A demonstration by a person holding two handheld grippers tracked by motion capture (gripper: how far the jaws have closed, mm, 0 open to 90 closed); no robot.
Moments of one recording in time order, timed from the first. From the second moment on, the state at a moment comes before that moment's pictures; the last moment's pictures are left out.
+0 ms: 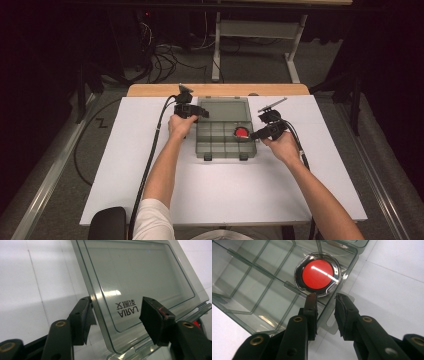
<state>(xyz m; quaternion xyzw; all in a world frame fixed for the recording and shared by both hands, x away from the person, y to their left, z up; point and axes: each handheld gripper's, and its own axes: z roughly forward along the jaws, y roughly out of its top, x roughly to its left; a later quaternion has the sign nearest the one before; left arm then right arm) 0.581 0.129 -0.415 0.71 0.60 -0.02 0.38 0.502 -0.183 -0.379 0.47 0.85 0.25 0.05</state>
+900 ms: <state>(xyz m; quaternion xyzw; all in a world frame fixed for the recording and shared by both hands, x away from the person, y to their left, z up) 0.560 0.121 -0.380 0.75 0.54 0.07 0.37 0.507 -0.180 -0.376 0.48 0.85 0.23 0.04</state>
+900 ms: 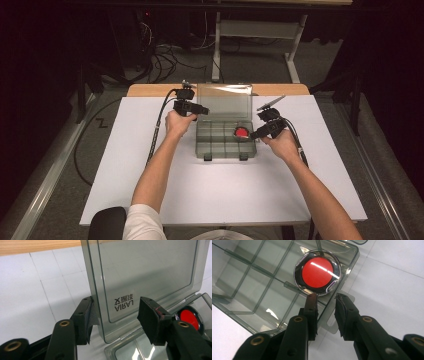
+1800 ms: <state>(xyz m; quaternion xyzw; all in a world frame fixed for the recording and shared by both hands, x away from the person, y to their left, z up) 0.547 0.120 -0.366 0.79 0.50 0.11 0.34 0.507 -0.179 -0.375 0.48 0.85 0.22 0.04</state>
